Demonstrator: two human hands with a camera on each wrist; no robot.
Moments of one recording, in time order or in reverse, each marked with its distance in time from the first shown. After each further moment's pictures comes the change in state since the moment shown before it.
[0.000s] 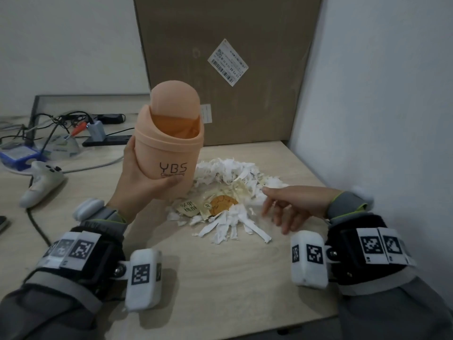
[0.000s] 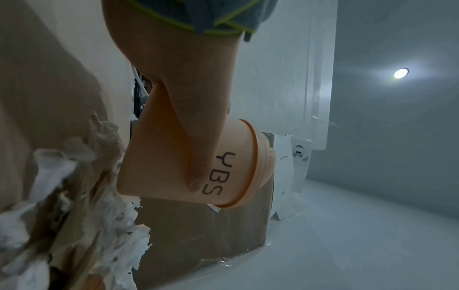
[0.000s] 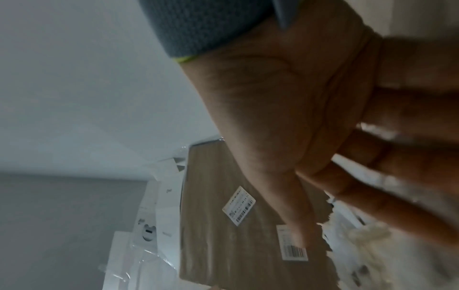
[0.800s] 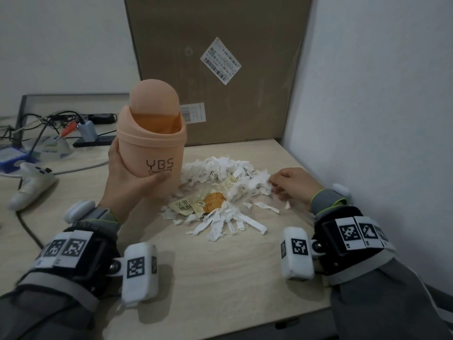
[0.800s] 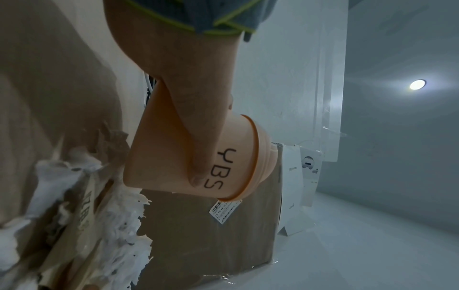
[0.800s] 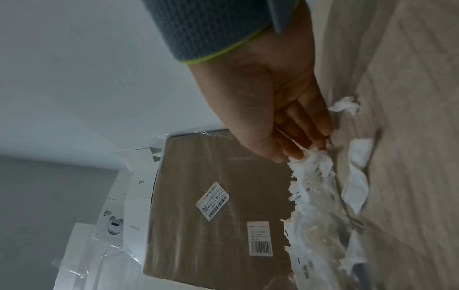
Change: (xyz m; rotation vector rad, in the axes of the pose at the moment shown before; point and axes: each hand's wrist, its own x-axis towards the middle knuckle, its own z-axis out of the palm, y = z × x) left_hand 0.004 -0.014 -0.009 -0.015 0.082 -0.045; right_hand 0.028 0.014 -0.005 0.246 0.597 -0.149
